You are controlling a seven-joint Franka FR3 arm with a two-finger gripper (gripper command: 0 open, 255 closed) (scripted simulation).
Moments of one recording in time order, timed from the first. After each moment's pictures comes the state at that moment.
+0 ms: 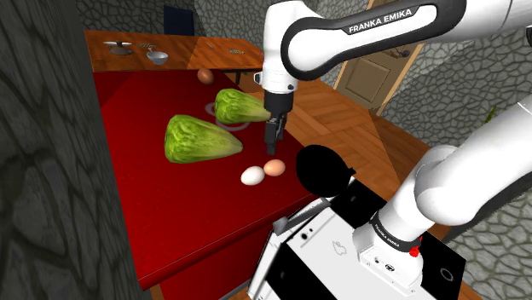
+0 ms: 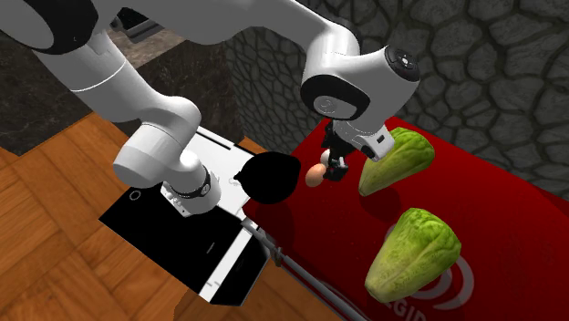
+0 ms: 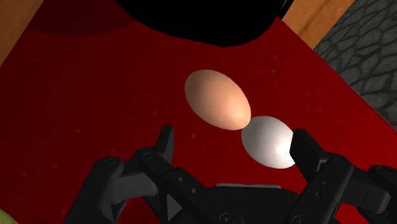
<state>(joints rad) 0.17 -0.23 0.27 -2.34 0.14 1.91 -0.16</state>
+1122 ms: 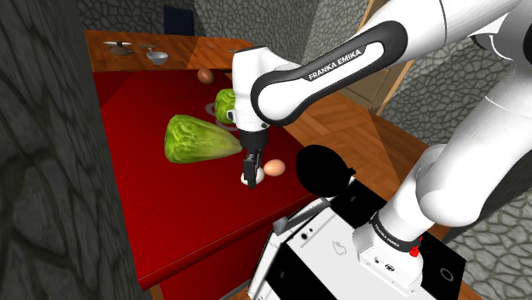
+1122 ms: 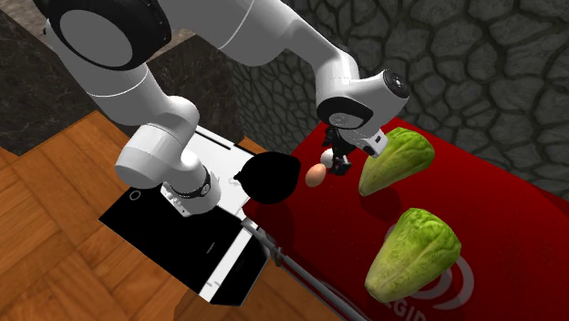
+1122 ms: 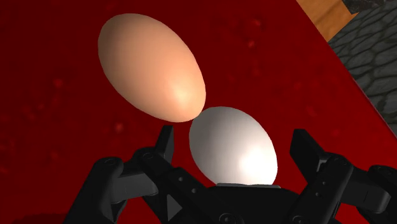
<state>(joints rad) 0.24 0.01 0.34 -2.33 0.13 2.09 -0.16</state>
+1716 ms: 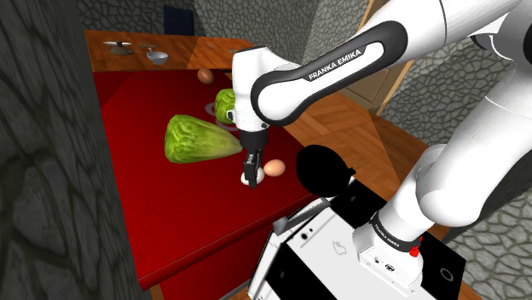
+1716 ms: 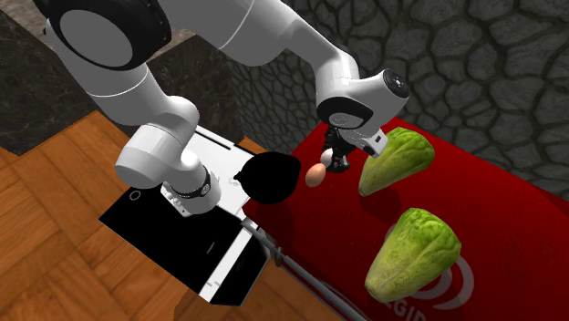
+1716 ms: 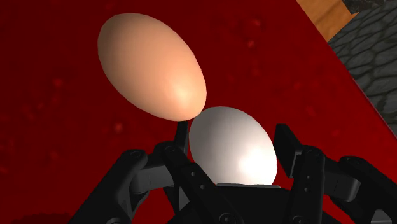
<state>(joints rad) 0.24 0.01 0.34 -2.33 0.13 2.09 -0.16</state>
